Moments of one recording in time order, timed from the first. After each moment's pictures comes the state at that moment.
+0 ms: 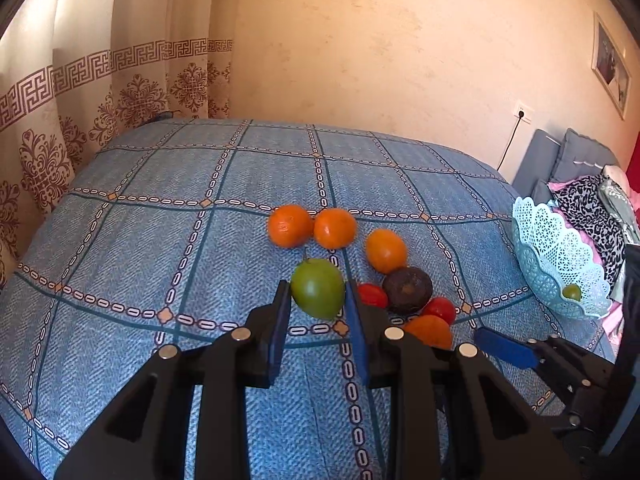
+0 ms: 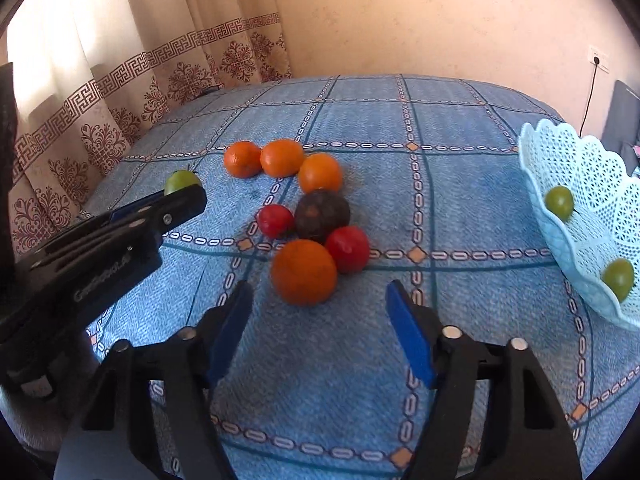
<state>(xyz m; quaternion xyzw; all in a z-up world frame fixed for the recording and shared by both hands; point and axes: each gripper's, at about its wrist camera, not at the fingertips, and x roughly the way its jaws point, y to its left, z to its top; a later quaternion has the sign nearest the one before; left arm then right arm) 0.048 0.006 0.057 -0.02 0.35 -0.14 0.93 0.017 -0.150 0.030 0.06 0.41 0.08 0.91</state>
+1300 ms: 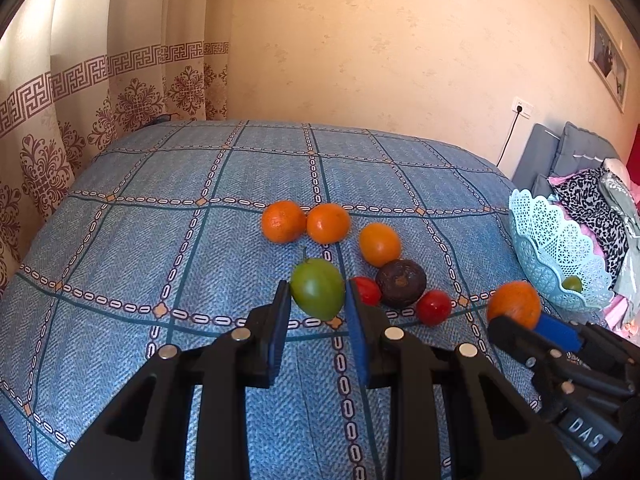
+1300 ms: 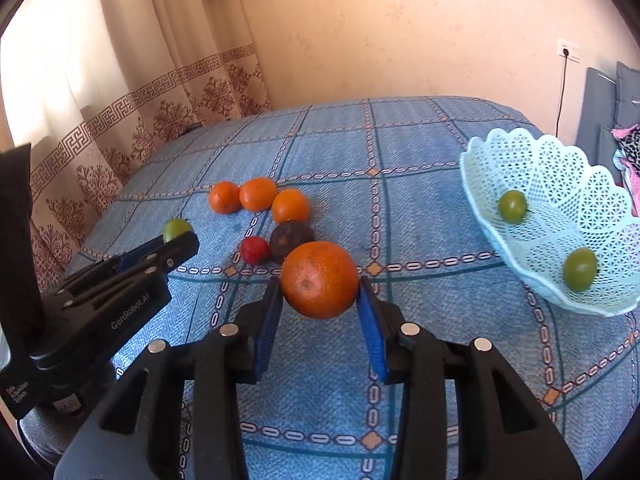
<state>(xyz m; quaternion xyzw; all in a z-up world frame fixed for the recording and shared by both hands) 0.042 -0.003 0.058 -0.01 0.34 -0.14 0.93 -0.011 -0.185 0.057 0.10 0.36 0.04 0.93</state>
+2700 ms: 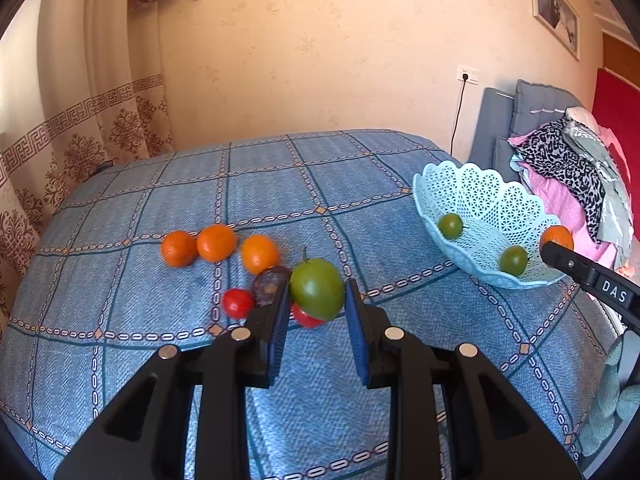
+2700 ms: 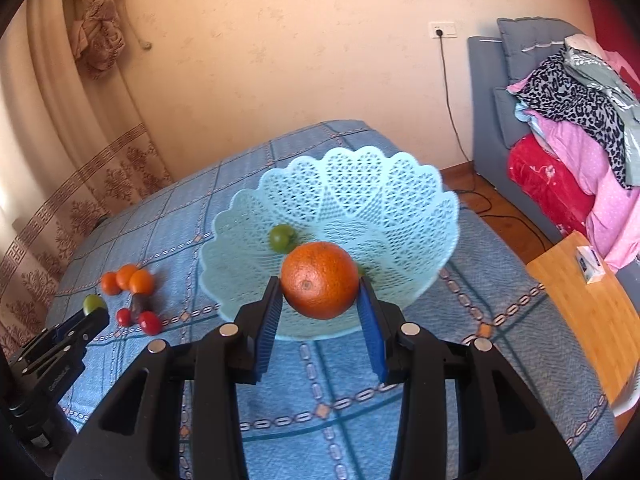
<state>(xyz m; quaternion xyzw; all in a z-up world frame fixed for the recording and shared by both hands) 0.010 -0.098 0.079 0.07 0.33 -0.21 0.92 -0.069 -0.346 0.069 0.19 0.31 -0.13 0.92</state>
